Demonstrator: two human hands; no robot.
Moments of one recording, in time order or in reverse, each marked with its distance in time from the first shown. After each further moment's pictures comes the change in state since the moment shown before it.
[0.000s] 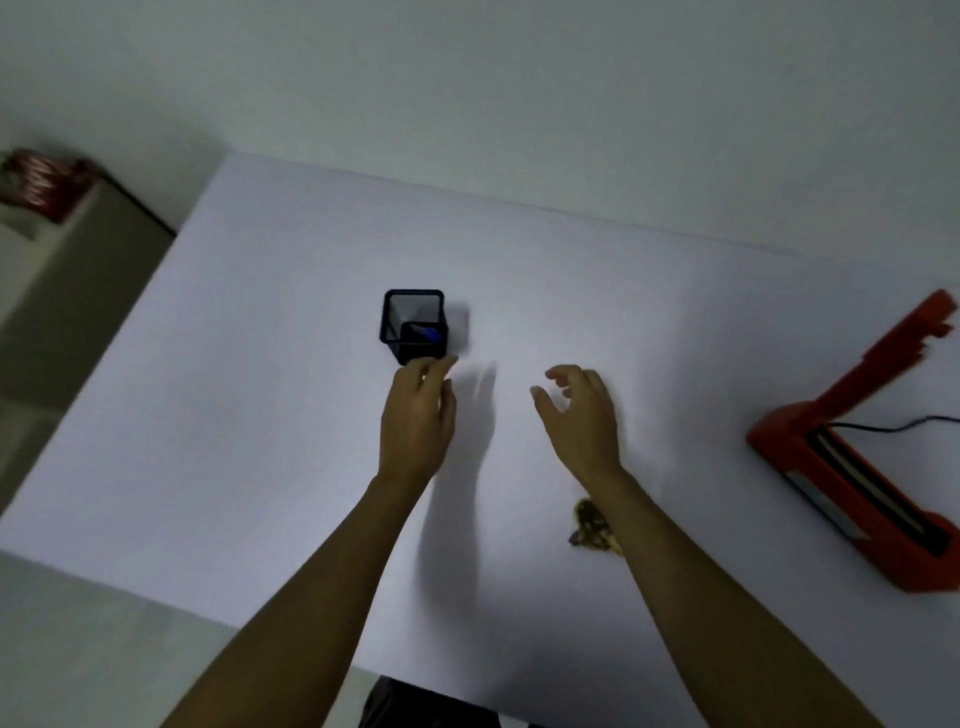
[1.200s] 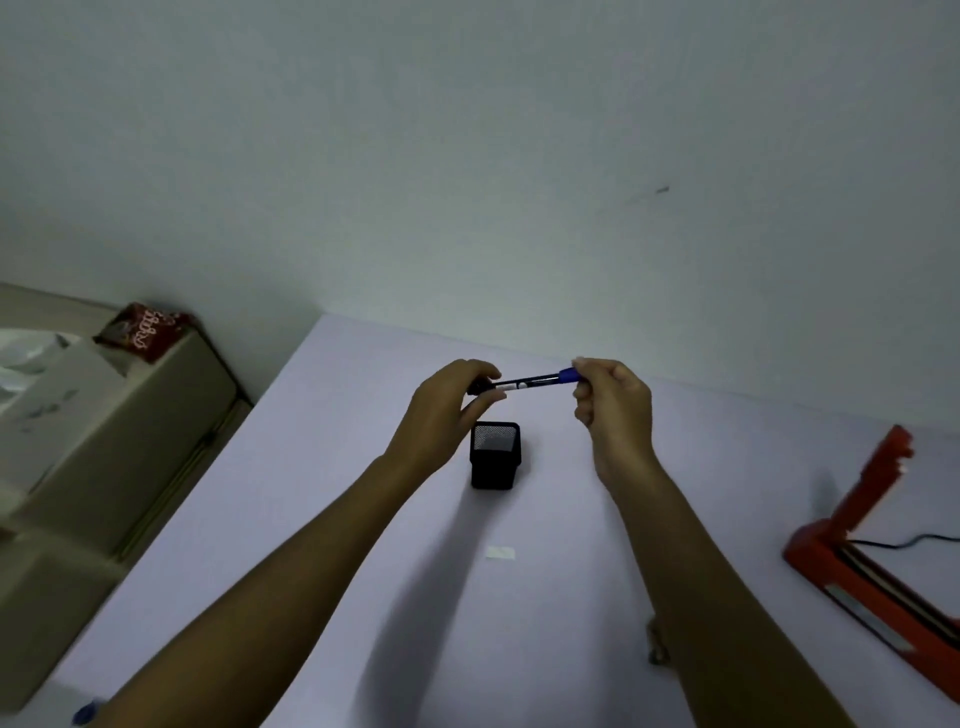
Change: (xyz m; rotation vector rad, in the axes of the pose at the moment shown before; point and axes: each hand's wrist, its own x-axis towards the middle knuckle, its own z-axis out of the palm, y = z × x) left_hand 0.104 -0.015 -0.183 -0.270 -0.033 0.307; right_hand 0.002 -0.243 -0.026 0.825 0.192 0.162
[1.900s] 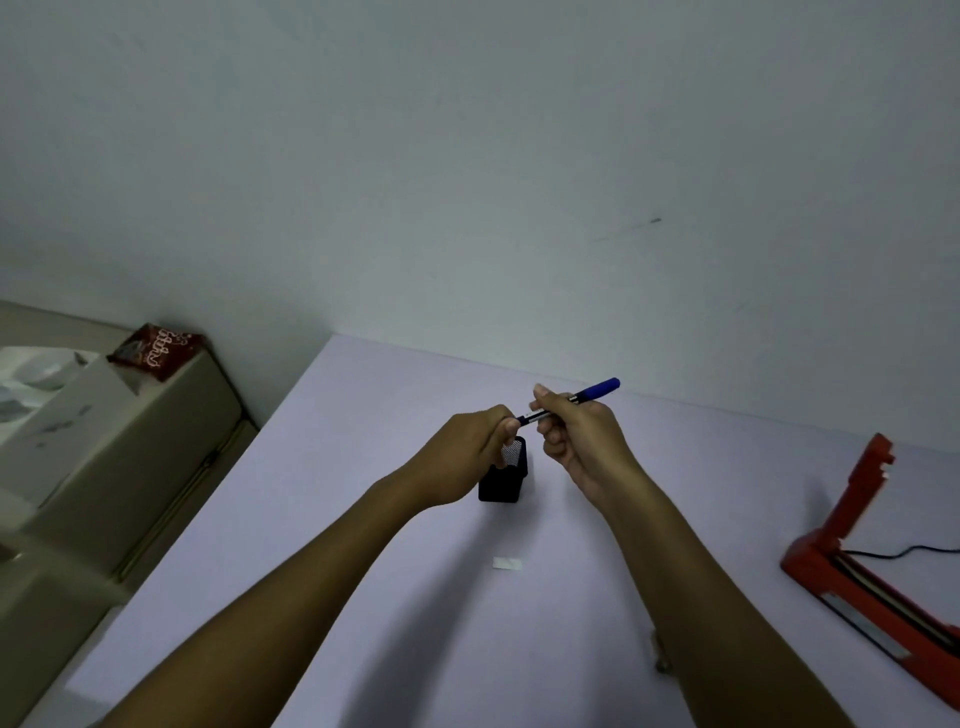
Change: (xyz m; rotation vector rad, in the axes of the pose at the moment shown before) left_hand -0.029 0.034 -0.027 -0.084 -0.367 -0.080; right_hand -0.041 -0.004 0.017 0.005 -0.293 0.180
